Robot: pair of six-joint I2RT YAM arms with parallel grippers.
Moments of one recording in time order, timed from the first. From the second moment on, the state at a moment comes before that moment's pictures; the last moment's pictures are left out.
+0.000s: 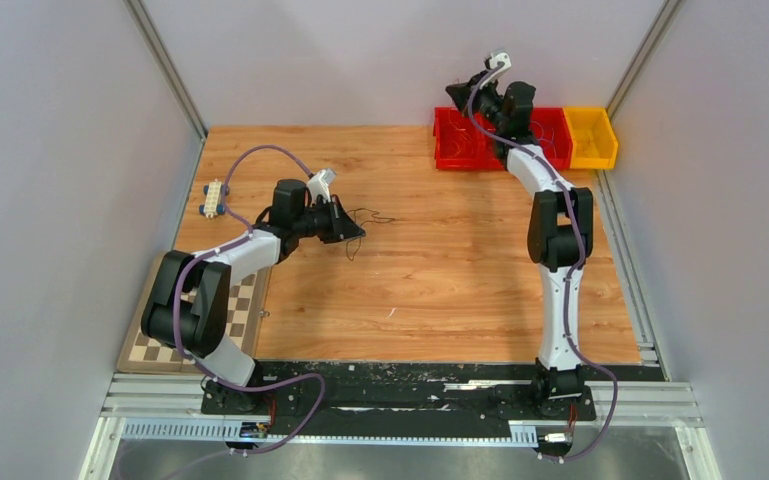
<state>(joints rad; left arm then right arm) -0.29 1.59 0.85 0.17 0.63 -0.52 0.11 2.39 2.05 0.51 -0.55 0.18</state>
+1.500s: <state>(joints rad) -0.28 1.60 0.86 0.15 0.62 -0.52 0.16 2.55 2.09 0.12 -0.33 0.05</state>
